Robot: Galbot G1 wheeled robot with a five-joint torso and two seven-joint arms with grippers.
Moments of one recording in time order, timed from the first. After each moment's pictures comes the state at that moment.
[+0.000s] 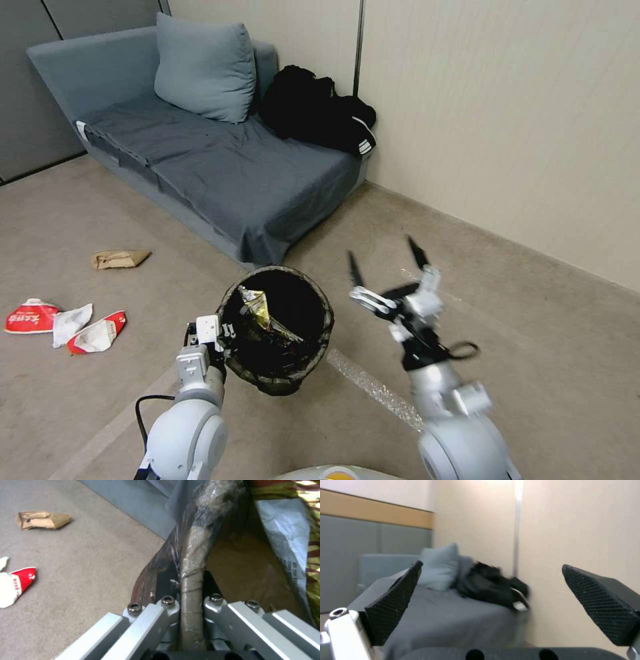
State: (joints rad) left arm 1.57 -1.38 -0.46 -2.10 -0.26 0.40 -0.34; right arm -1.69 1.40 0.29 2.19 -0.07 0.40 0.12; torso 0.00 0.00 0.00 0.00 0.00
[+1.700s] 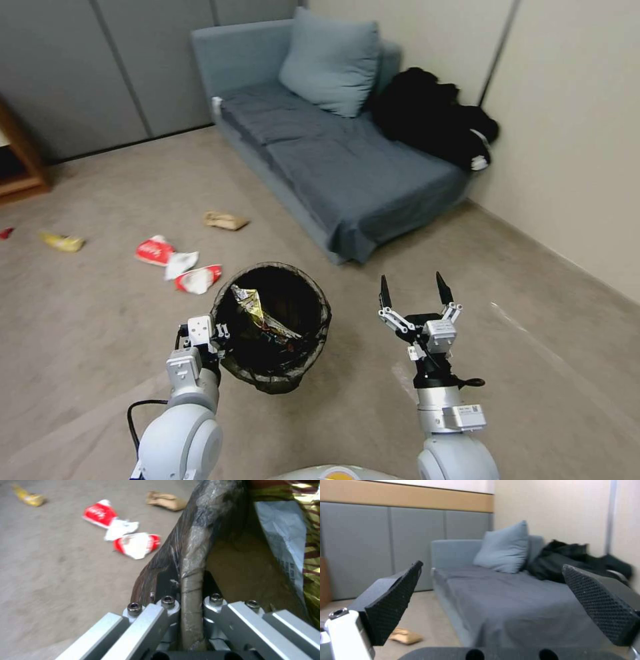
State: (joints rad) left arm 1.60 -1.40 -0.48 -2.14 -0.27 0.40 -0.35; right arm -1.61 1.45 0.31 2.02 -0.05 0.44 0.16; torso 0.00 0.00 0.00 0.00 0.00
